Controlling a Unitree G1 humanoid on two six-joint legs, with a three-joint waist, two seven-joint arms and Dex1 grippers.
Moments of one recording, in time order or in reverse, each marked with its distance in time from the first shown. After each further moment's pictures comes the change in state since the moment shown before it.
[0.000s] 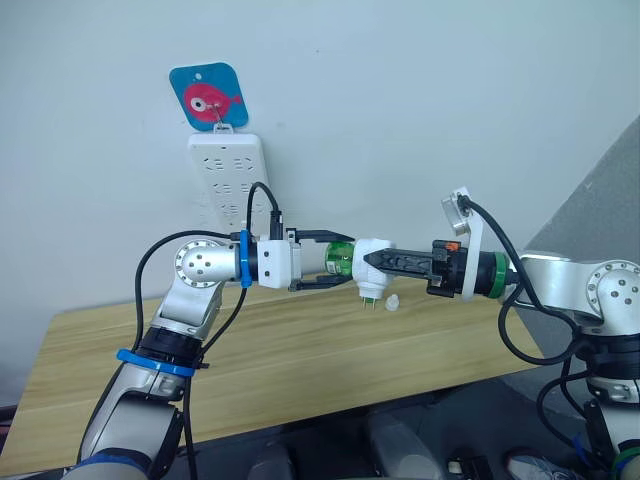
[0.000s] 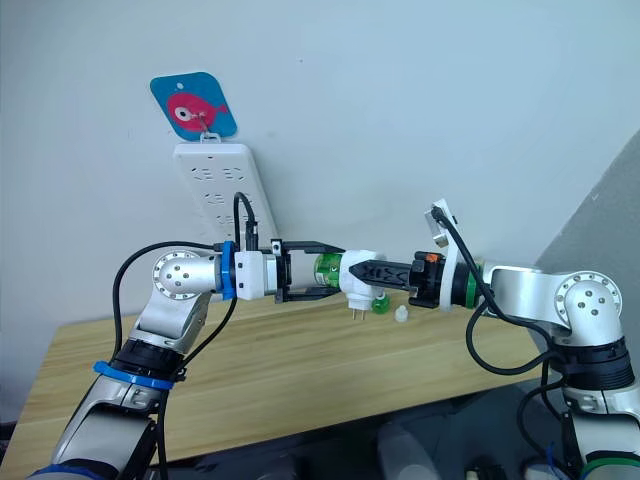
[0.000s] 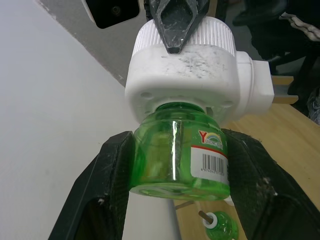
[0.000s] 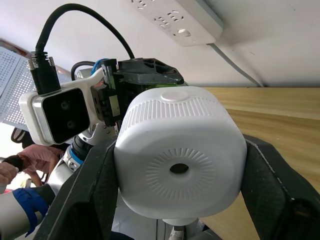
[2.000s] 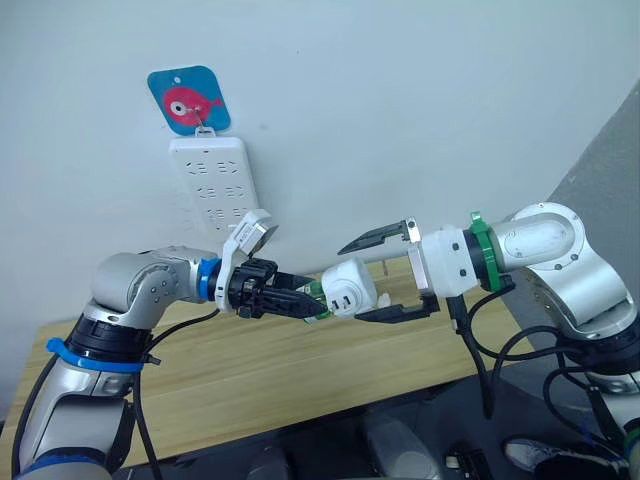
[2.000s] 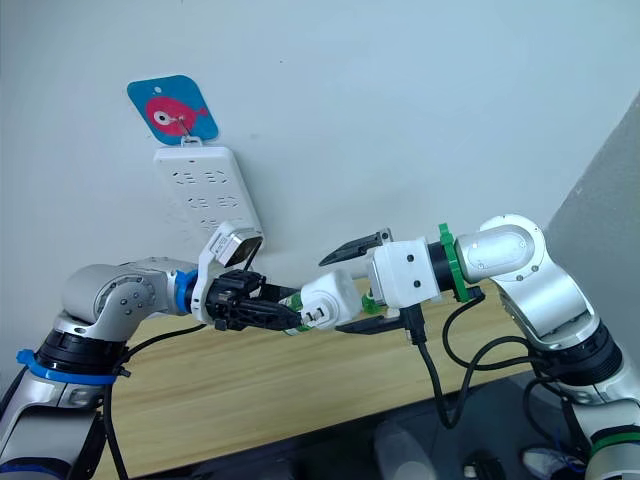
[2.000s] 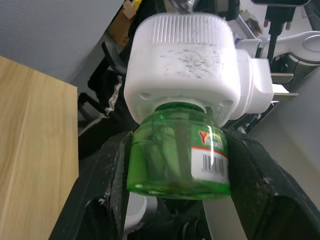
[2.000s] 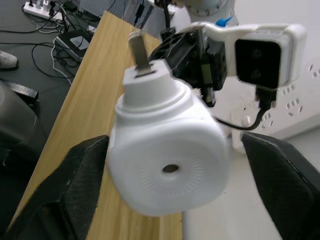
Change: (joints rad) left arm -0.026 0.236 0.068 -0.225 -0.625 1.519 -0.213; right arm -0.160 -0.053 0.317 -0.234 -1.616 -0.932 1.434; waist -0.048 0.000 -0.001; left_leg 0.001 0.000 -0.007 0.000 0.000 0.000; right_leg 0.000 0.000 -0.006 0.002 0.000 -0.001
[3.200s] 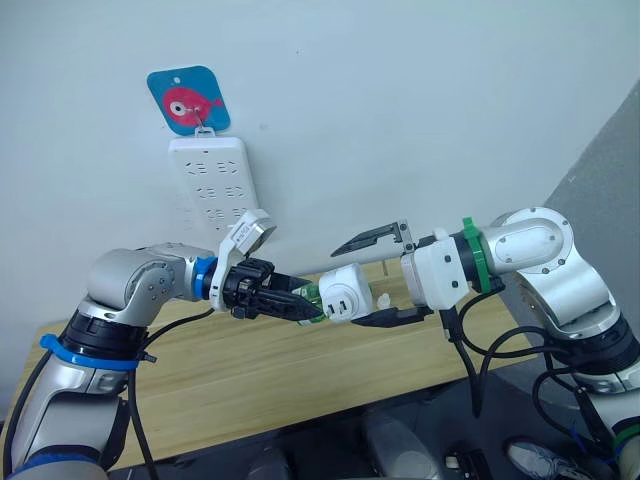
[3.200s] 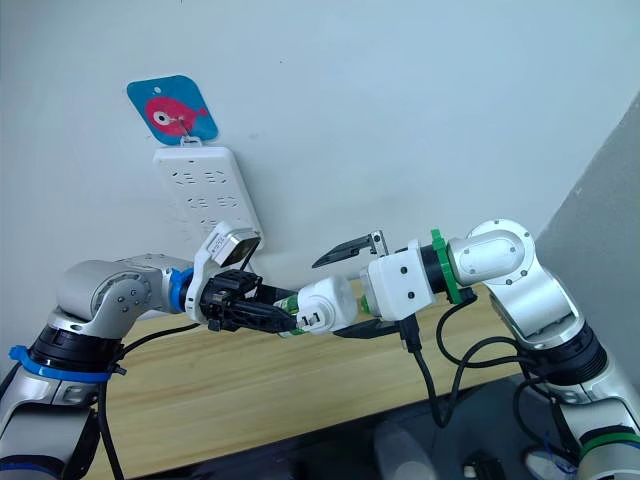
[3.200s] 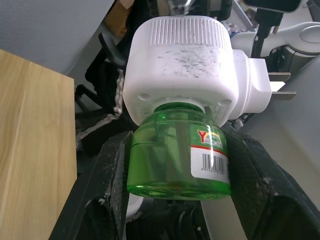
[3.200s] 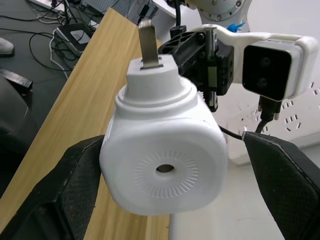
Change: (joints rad) left arm -0.016 0.017 -0.021 0.001 0.018 0.005 -0.038; right arm 0.021 0.042 0.007 0.037 -0.088 -0.117 0.016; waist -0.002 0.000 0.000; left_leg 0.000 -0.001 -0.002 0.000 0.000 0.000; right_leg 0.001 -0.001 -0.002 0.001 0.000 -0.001
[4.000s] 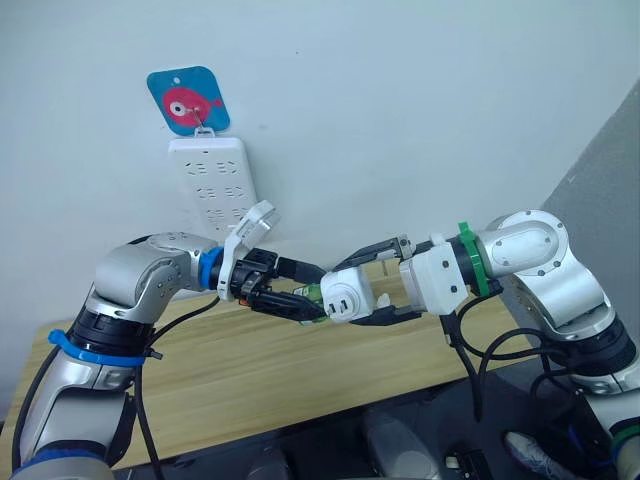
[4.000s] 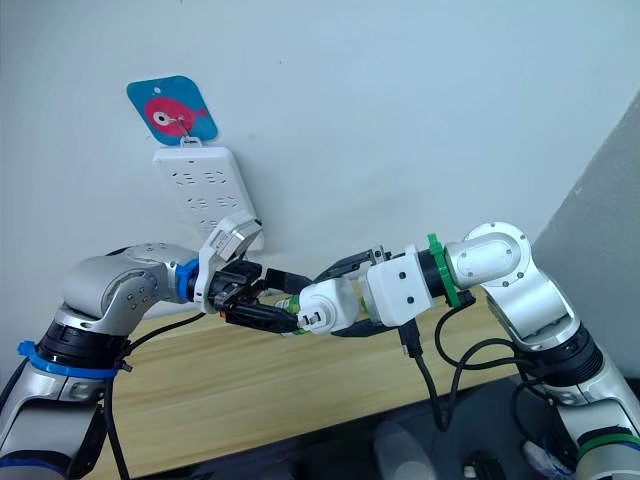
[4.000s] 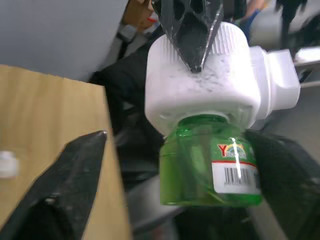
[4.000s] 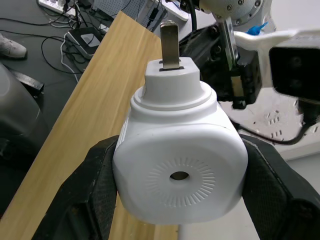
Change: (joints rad) left arm -0.008 -0.012 -0.012 -0.027 0.166 -0.261 -0.008; right arm 0.025 0.005 0.001 -0.013 0.007 0.040 0.021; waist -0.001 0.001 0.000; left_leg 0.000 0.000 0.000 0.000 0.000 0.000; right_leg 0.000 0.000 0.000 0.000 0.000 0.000
